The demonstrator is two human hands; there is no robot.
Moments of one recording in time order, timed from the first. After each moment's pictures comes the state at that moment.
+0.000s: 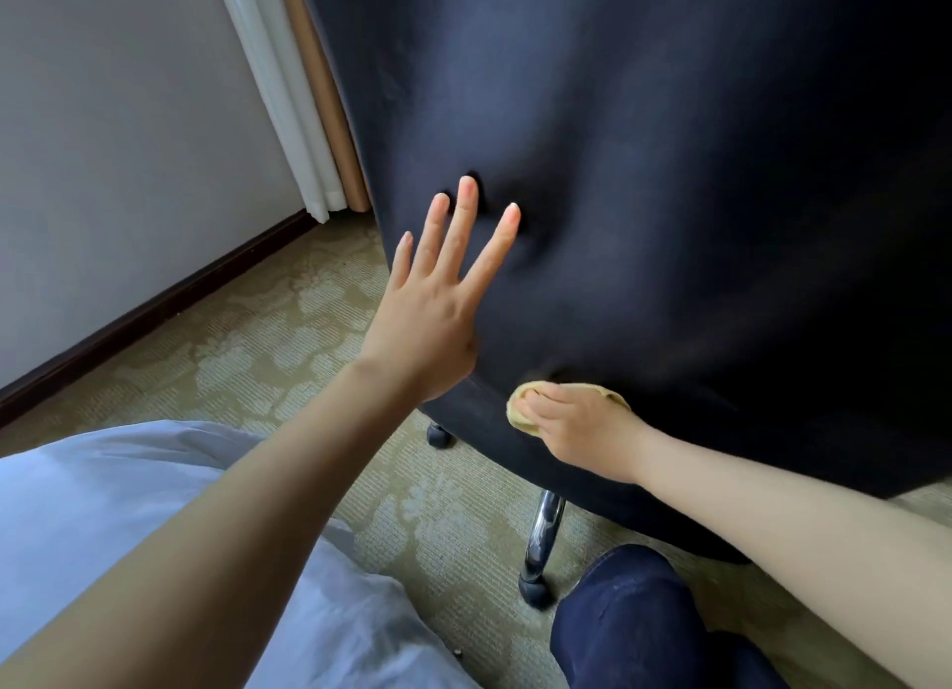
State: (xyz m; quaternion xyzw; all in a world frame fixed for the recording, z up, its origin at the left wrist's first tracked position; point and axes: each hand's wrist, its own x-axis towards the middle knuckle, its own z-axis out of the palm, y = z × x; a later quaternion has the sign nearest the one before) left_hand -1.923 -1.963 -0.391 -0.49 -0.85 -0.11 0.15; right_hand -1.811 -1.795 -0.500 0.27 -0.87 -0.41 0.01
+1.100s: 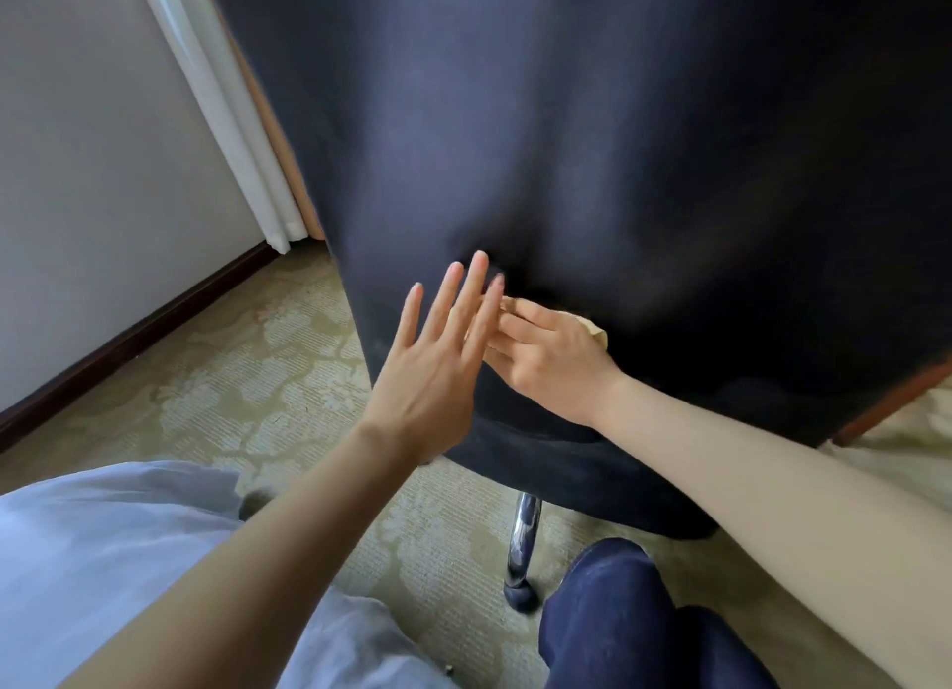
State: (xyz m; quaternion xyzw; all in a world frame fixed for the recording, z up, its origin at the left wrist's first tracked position) left_hand -1.875 -1.953 -0.413 -0.53 -0.82 -0.04 0.21; right_hand -1.809 -1.799 -0.422 0.19 -0.89 -0.23 0.36
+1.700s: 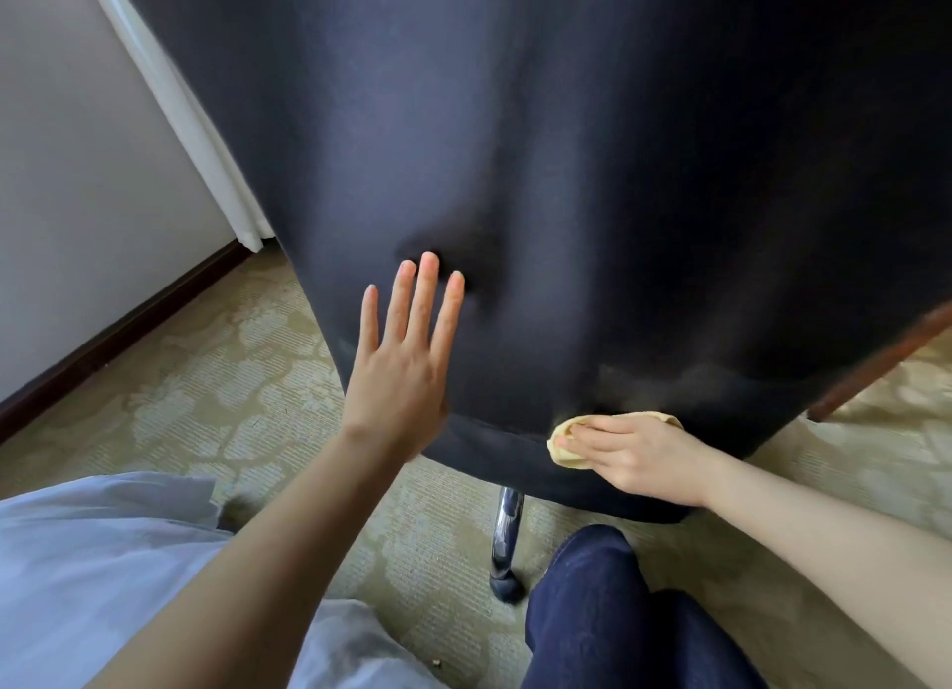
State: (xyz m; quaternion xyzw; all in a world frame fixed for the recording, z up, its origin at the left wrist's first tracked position) left_hand -1.871 -1.937 -0.427 -0.47 -0.86 0.00 0.20; right_hand -1.694 -1.726 -0.509 0.28 -0.90 -0.31 0.10
